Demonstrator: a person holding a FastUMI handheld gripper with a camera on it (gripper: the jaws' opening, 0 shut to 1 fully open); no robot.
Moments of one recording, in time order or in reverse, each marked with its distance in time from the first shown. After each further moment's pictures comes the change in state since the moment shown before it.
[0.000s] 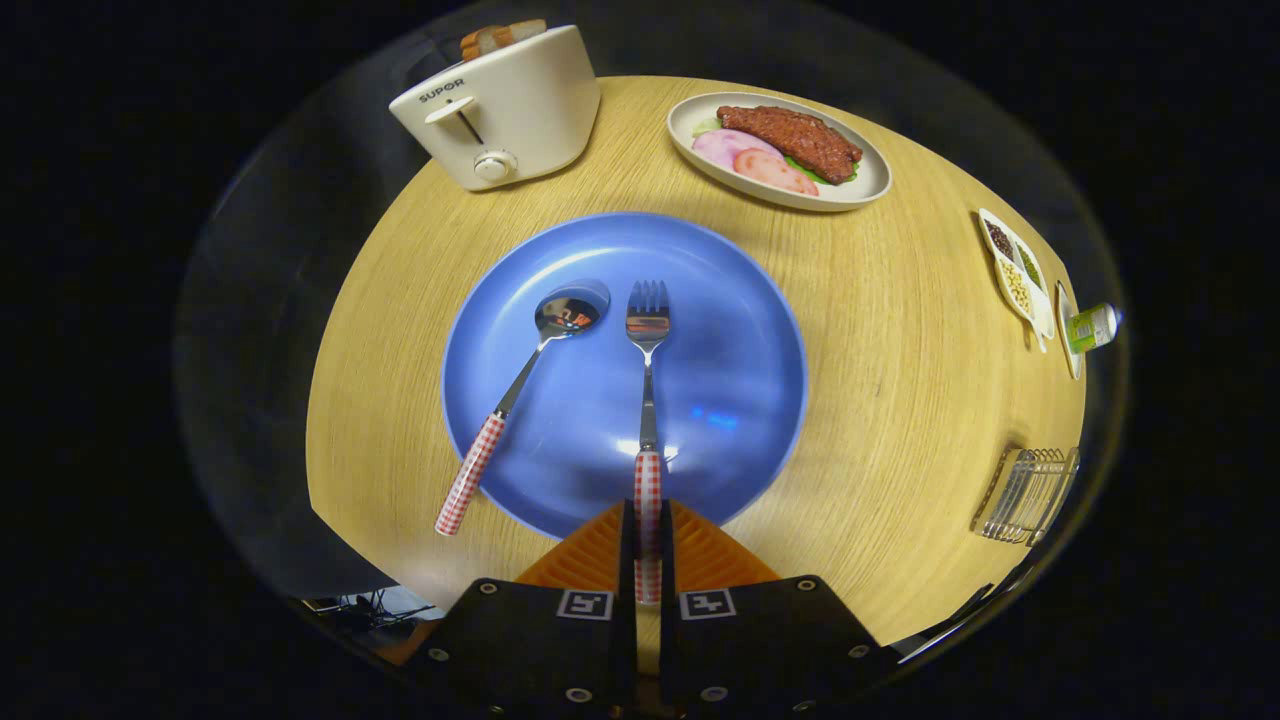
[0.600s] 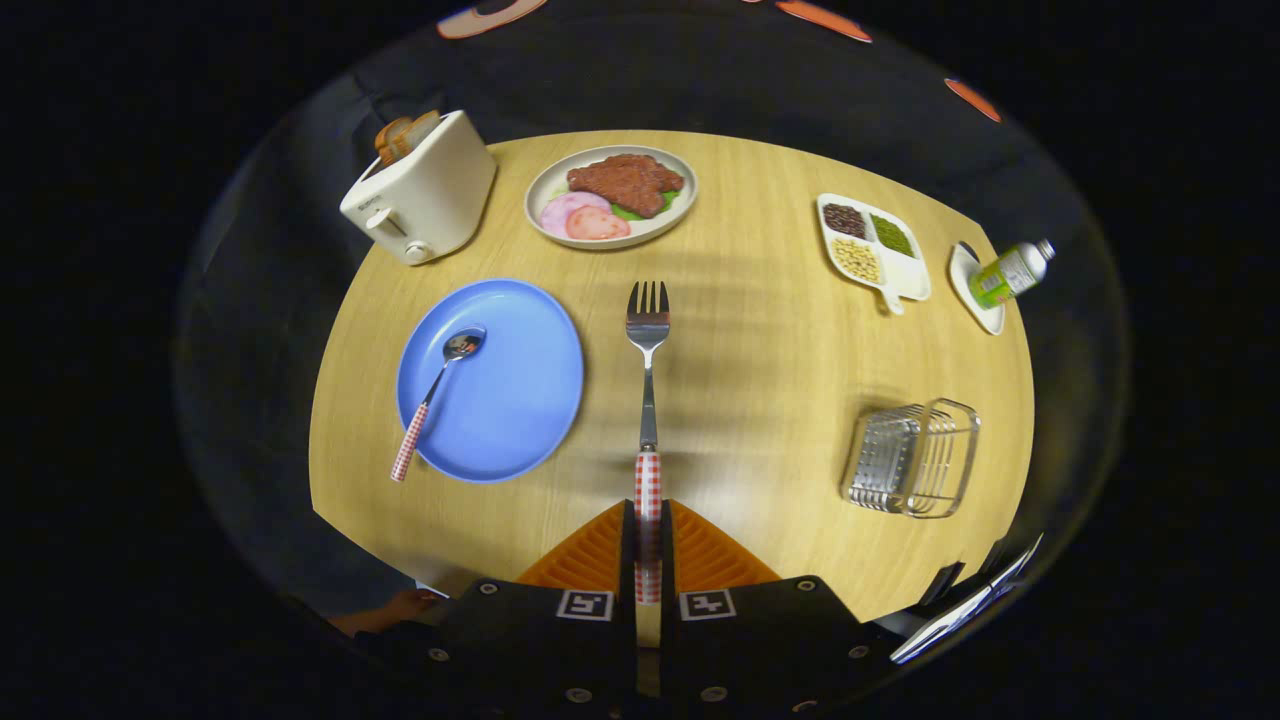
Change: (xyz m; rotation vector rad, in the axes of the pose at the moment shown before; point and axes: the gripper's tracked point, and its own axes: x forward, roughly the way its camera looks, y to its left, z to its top) arm -0.099 -0.138 -0.033 0.154 -0.078 -0.093
